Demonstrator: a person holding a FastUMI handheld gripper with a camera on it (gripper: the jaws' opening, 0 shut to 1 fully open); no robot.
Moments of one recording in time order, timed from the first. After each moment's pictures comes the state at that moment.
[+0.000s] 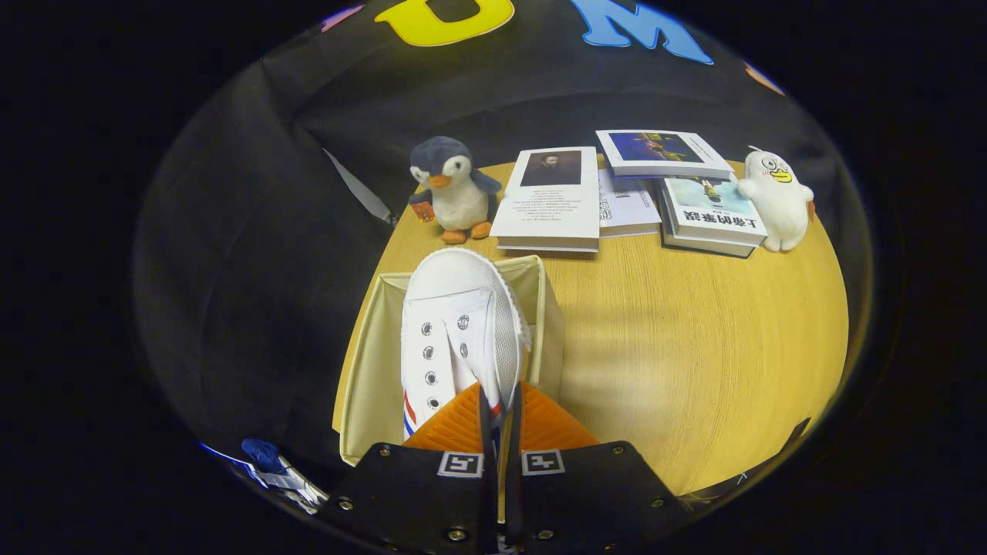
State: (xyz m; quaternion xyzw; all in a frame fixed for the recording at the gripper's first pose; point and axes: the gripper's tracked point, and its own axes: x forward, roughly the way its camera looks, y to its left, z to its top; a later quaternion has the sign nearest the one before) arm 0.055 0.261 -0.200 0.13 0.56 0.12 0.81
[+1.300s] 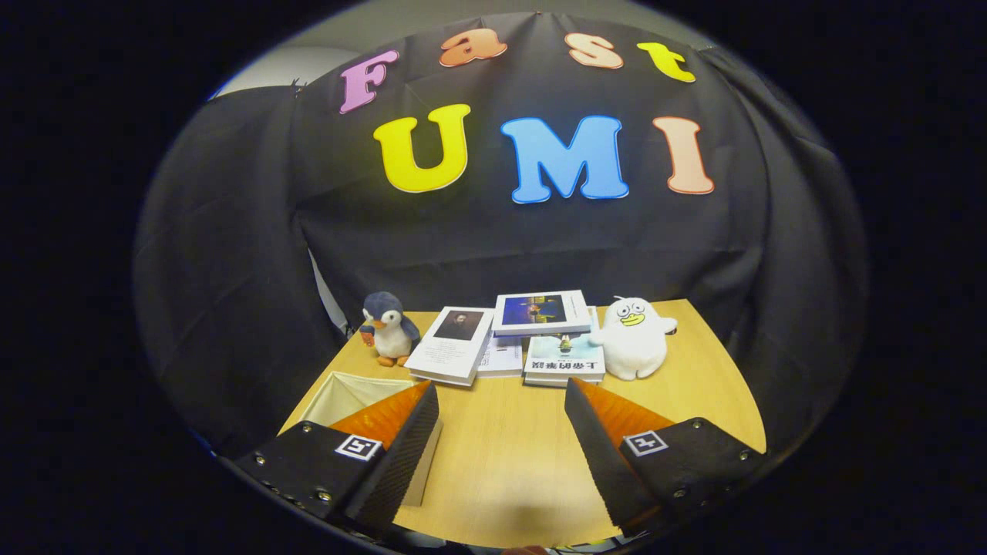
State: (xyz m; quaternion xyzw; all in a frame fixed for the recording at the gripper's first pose) arm 0.049 0.040 -0.034 0.06 0.28 0.03 0.96
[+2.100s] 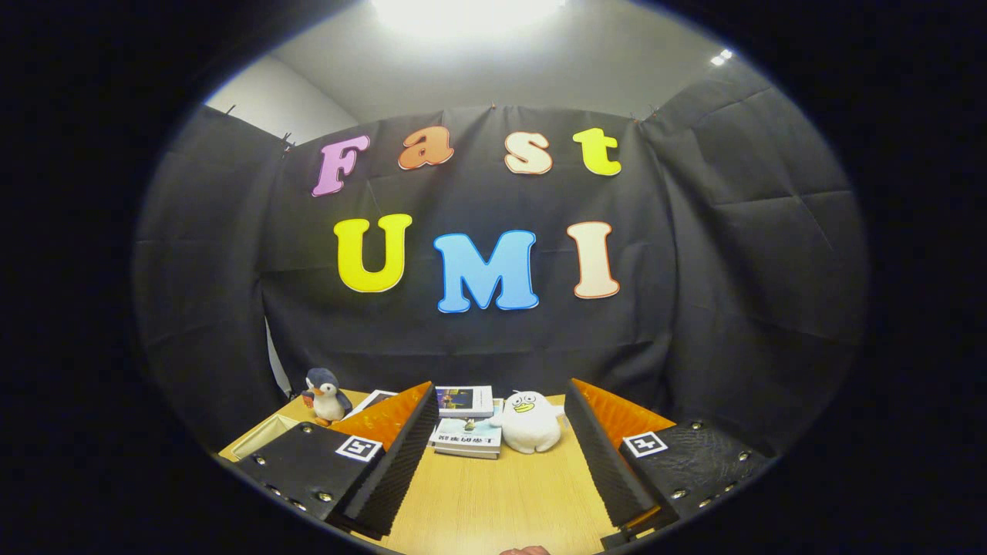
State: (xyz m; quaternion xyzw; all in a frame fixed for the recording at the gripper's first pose) arm -0.004 -0.099 0.053 0.02 0.09 -0.07 0.99
